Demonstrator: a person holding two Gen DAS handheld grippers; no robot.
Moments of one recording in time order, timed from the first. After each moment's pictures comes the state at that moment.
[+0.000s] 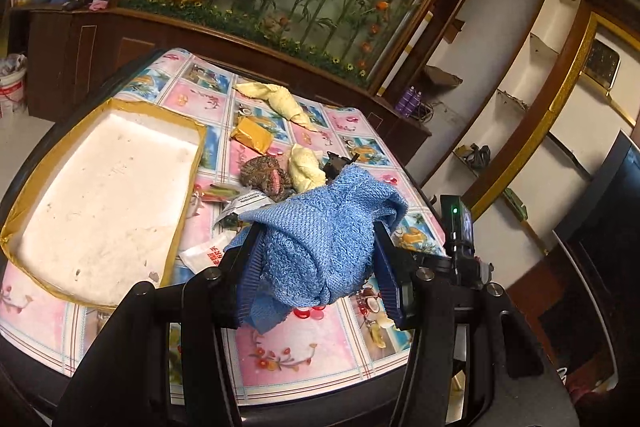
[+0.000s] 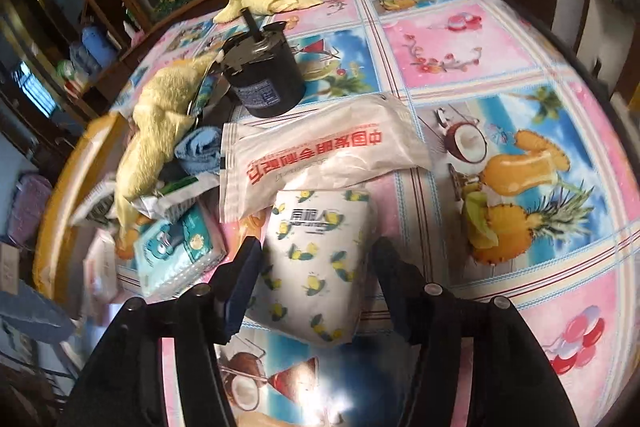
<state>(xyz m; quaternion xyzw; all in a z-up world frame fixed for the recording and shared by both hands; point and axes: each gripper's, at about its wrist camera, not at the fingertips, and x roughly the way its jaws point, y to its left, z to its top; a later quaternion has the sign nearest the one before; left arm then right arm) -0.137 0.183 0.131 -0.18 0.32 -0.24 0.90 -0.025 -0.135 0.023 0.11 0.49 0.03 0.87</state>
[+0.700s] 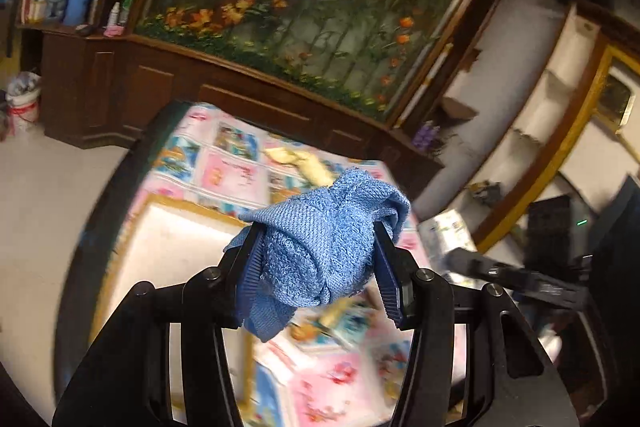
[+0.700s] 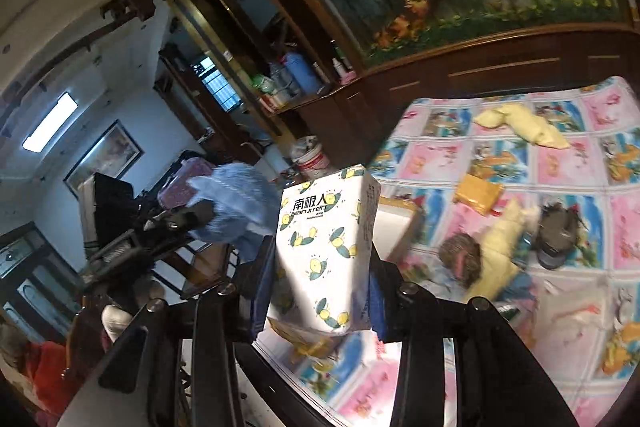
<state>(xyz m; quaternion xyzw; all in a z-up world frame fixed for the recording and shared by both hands) -0.043 0.268 0.236 -0.18 0.31 -0.19 0.91 -0.023 -0.004 0.223 0.16 0.35 0.37 0.84</state>
